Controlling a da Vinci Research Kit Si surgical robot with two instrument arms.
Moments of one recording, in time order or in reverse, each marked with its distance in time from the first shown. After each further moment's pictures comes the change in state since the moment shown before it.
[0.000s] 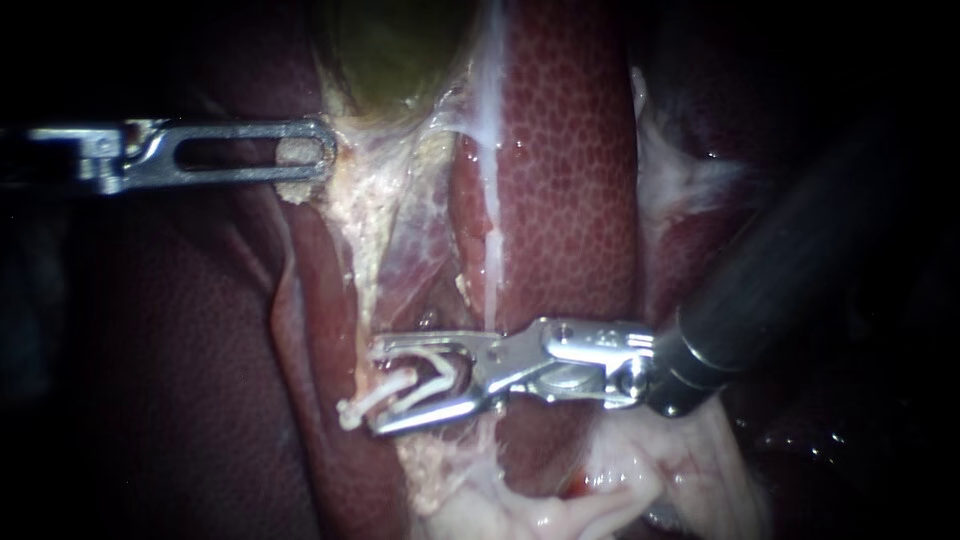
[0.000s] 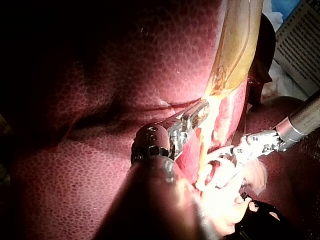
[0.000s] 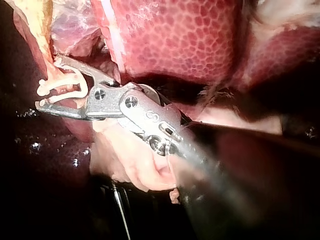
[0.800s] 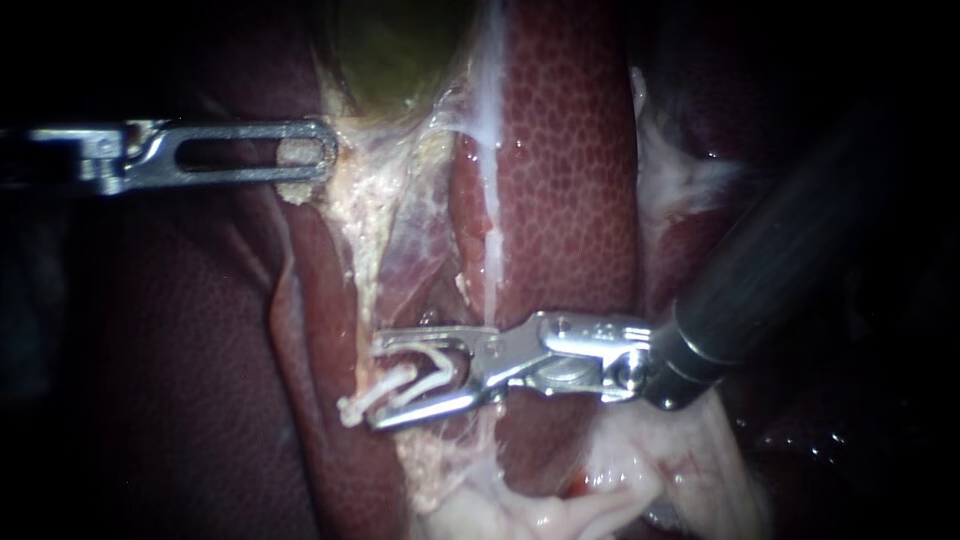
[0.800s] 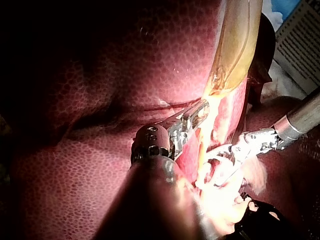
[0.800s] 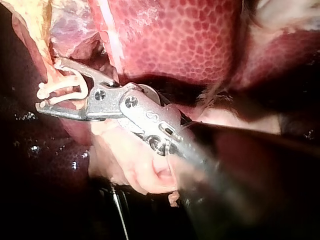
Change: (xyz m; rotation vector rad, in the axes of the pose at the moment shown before) right arm 0.000 0.001 -0.002 0.004 -0.002 0.006; left arm 0.000 0.000 0.000 -0.001 0.000 -0.001
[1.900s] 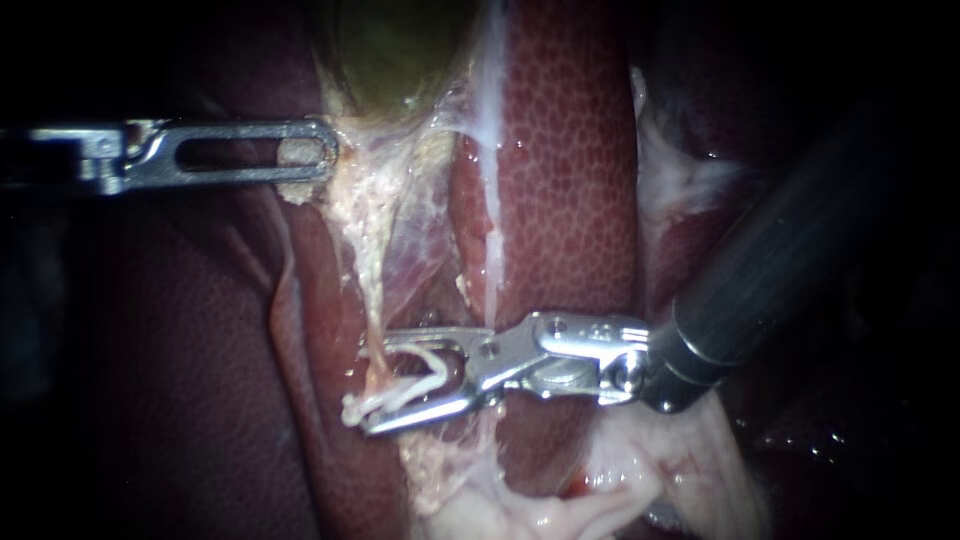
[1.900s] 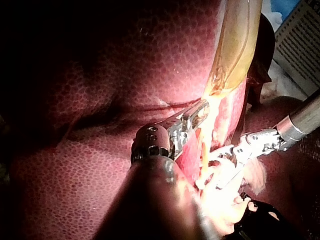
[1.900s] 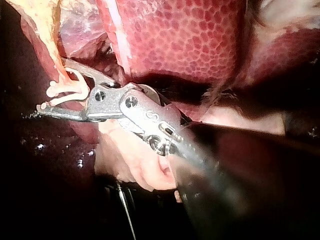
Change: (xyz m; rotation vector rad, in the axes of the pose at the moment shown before) right arm 0.001 -0.002 0.002 0.051 -0.007 0.013; left arm 0.000 0.000 0.000 0.000 0.000 0.000
